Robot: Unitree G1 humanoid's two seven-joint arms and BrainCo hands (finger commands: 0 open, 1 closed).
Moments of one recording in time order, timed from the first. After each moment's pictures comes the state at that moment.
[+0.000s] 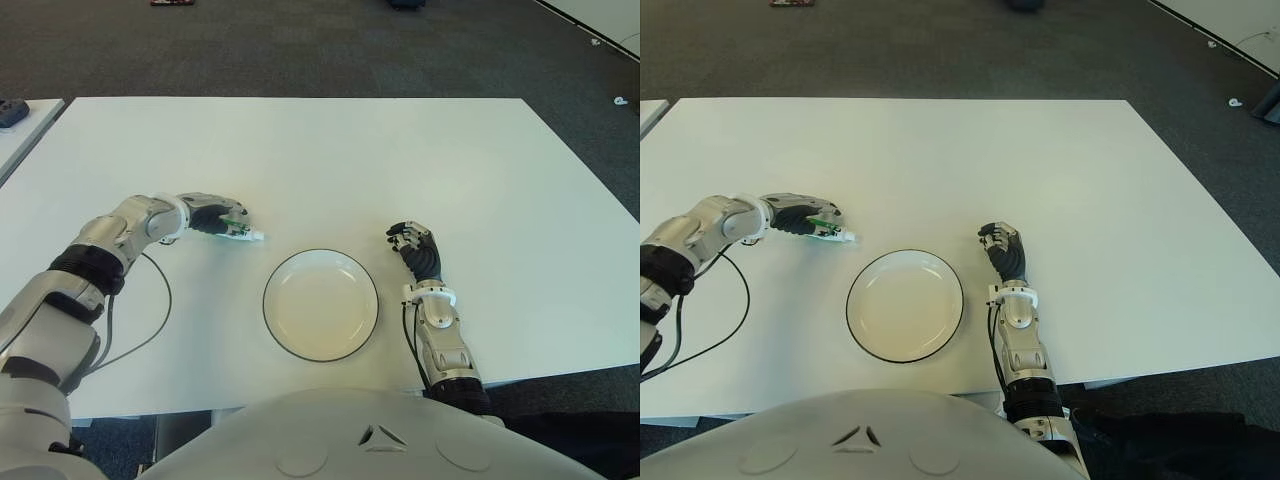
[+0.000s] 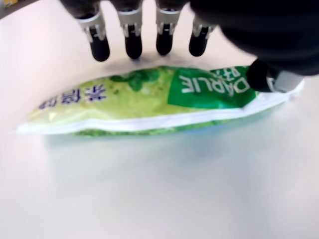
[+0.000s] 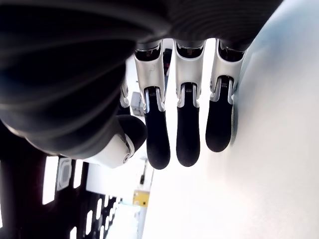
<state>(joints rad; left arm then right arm) -0.49 0.78 -0.58 0.66 0.67 -0.43 -0.43 0.10 -0.04 0.02 0.23 -0.16 -0.16 -0.14</state>
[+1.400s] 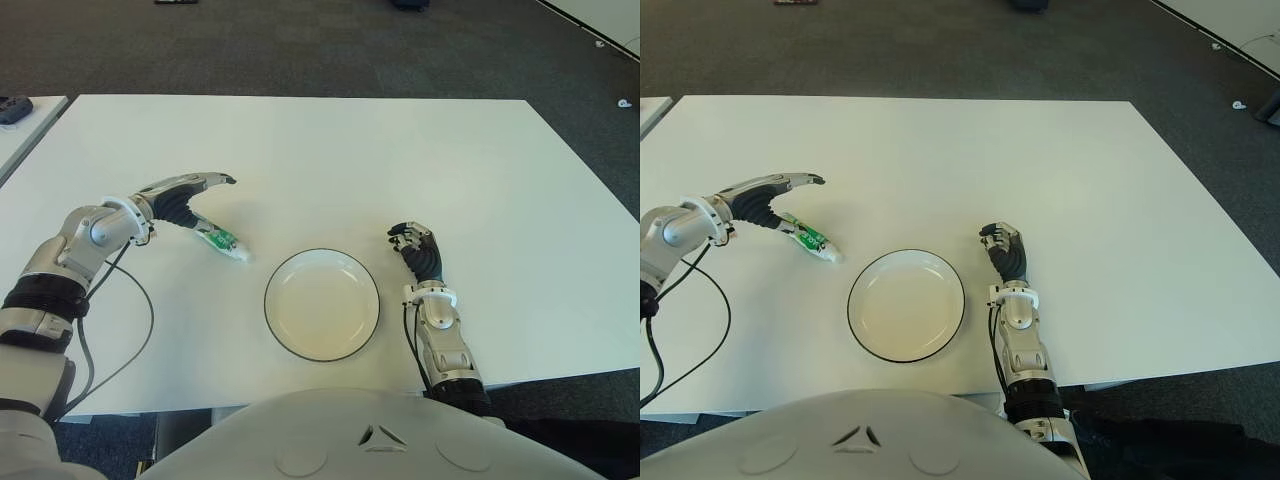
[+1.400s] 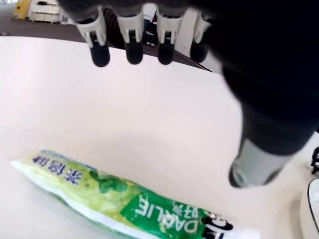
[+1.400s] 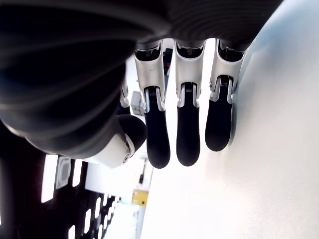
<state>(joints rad) -0.31 0.81 -0.23 0.60 0.43 -0.64 -0.29 0.10 -0.04 0.02 0.22 -0.16 -0.15 -0.15</state>
